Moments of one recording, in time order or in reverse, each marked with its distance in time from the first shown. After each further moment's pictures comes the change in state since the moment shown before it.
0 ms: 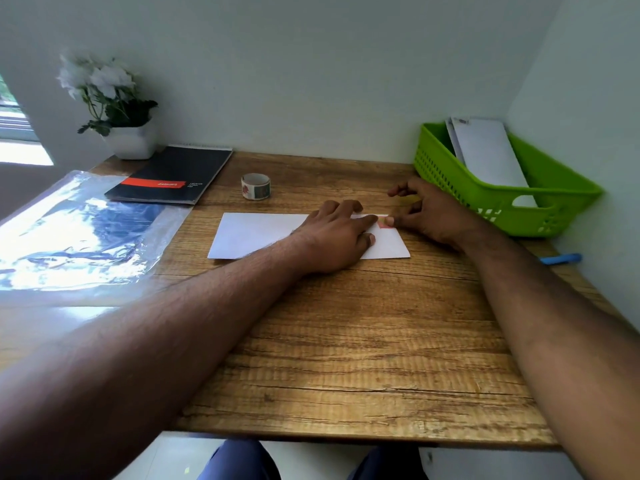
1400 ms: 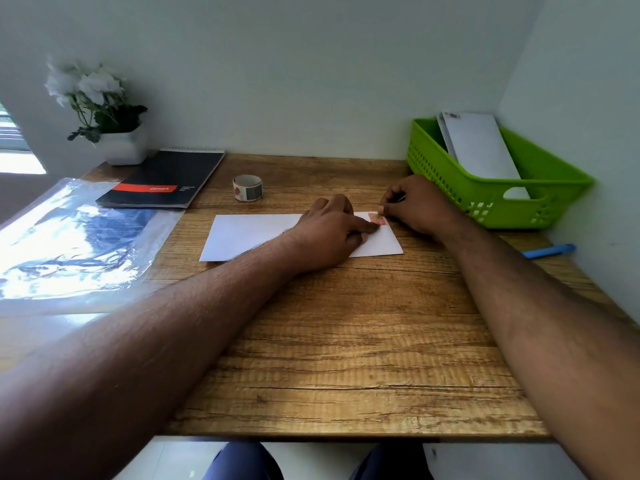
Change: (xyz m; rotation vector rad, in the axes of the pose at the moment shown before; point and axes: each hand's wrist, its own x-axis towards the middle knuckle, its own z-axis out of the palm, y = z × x) left_hand -0.002 0.002 -0.002 -0.096 0.078 0.030; right_hand 0.011 -0.009 0.010 -0.201 0.102 0.004
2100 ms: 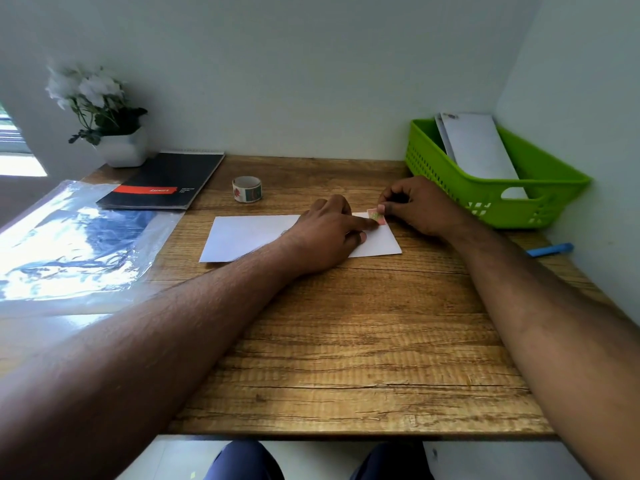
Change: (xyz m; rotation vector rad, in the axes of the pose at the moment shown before) left_hand 0.000 -0.001 0.002 0.026 0.034 0.009; right_hand -0.008 0.002 -0.010 0.072 -0.076 -0.100
